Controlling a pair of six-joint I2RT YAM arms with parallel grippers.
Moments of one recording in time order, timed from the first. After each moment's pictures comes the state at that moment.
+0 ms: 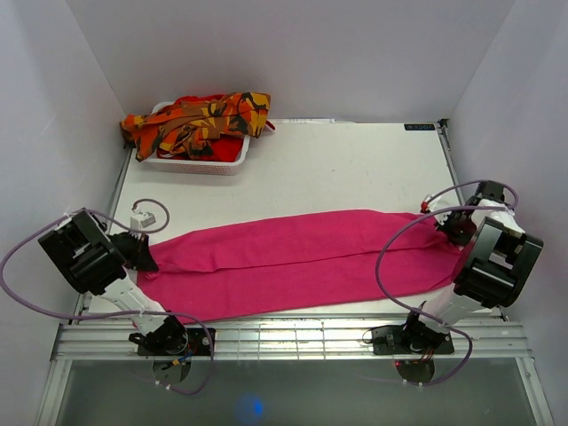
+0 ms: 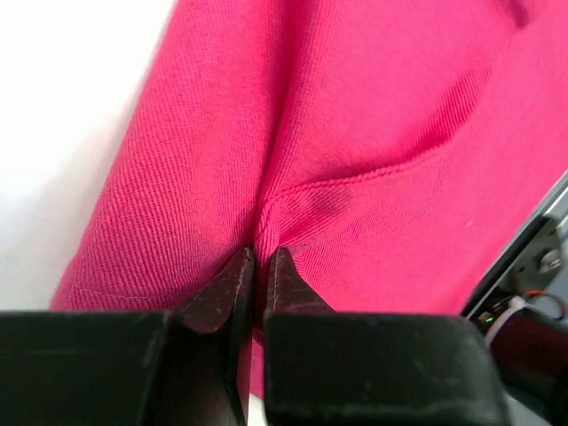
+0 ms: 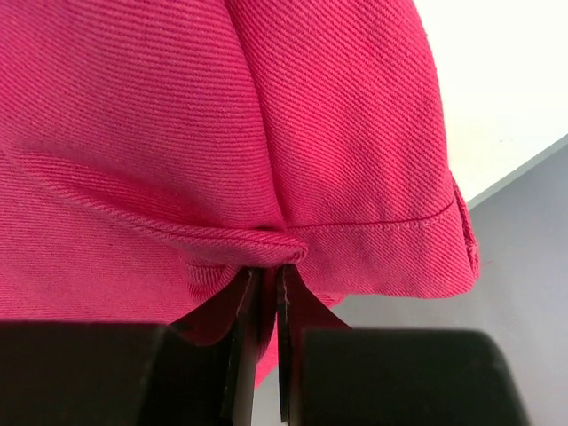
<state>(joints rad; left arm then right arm) 0.74 1.79 1.01 -1.11 0.61 1.40 -0.49 1.60 0.96 -0.64 -0.22 -1.47</state>
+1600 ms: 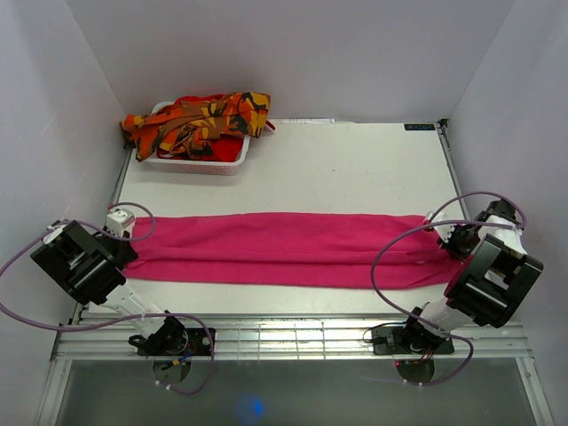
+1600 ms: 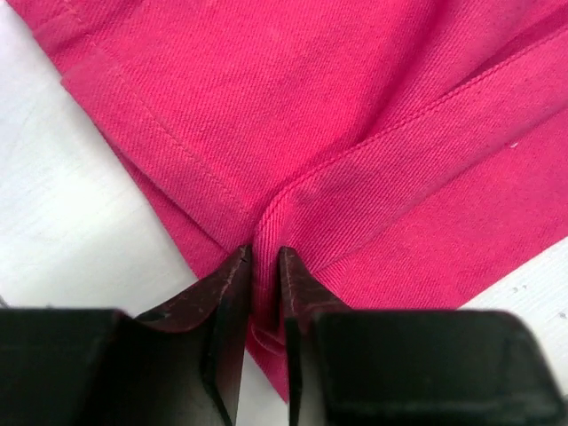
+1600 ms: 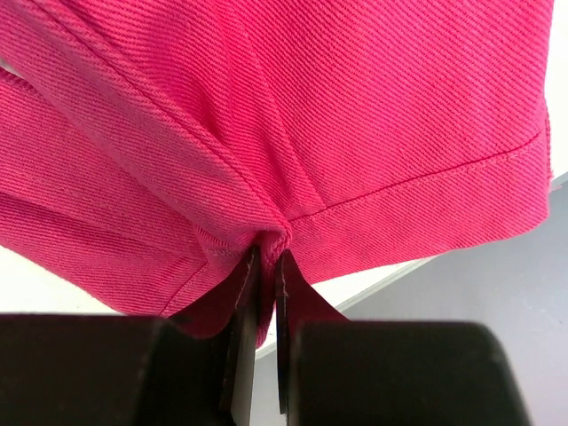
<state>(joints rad) 0.87 1.75 1.02 -0.84 0.71 1.42 -0.61 1.47 0.84 -0.74 -0.31 -1.66</state>
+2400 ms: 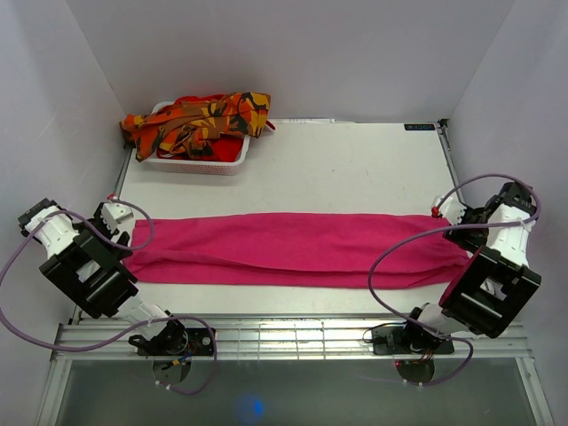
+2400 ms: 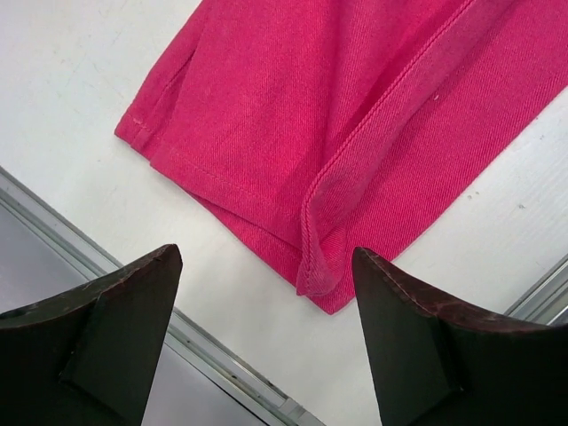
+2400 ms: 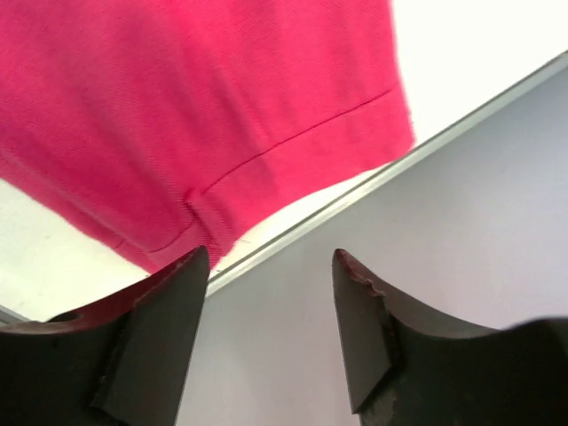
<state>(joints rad) 0.86 1.60 1.24 -1.27 0.72 1.84 -0.60 1.38 0.99 -0.91 -0.31 -1.72</state>
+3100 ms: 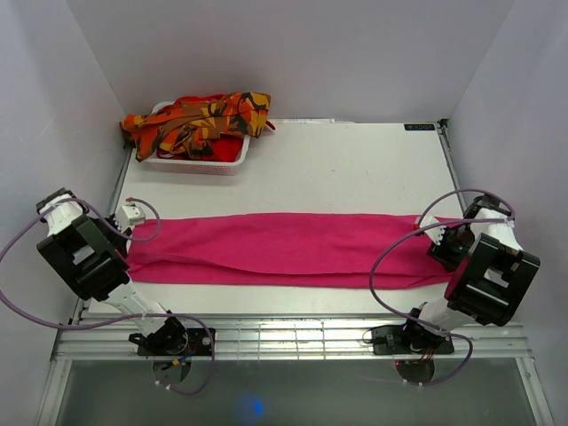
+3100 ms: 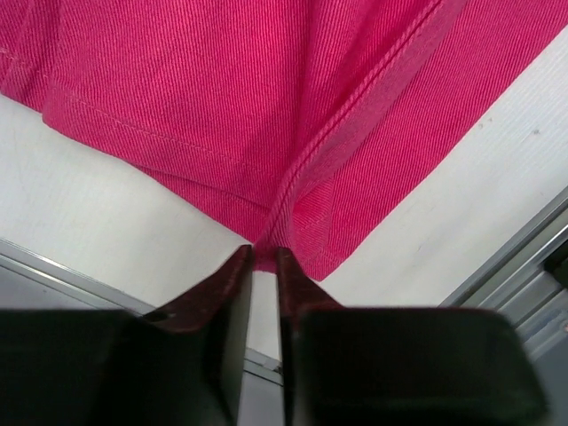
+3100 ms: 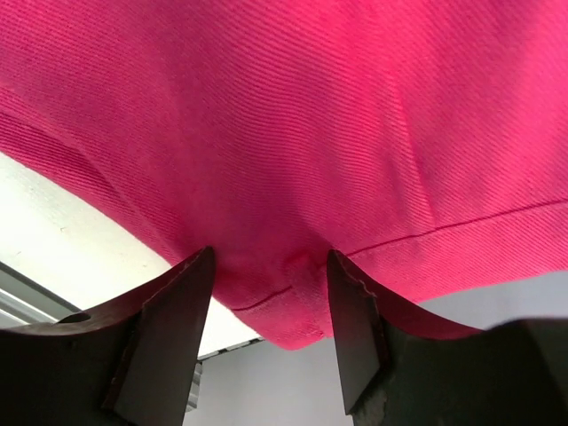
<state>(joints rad) 0.74 1.75 1.28 -1.24 0.42 1.71 -0.50 1.48 0.91 -0.92 -0.18 -1.63</state>
